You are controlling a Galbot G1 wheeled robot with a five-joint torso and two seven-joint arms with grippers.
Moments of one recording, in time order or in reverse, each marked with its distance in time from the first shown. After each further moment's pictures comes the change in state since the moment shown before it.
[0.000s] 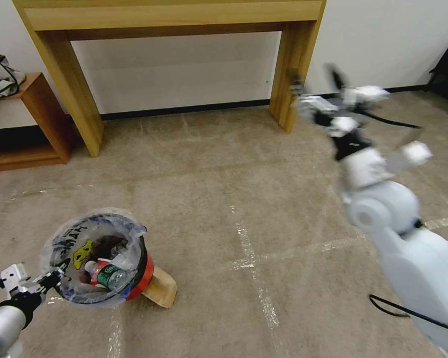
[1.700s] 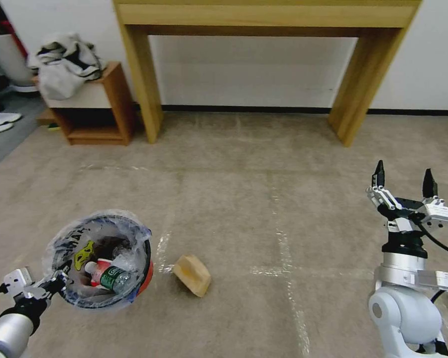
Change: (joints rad) left arm 0.001 -0.090 0.017 -0.025 0.159 -0.033 0.062; right arm -0.430 0.410 0.140 0.039 -0.309 0.189 0.026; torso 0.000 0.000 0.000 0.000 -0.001
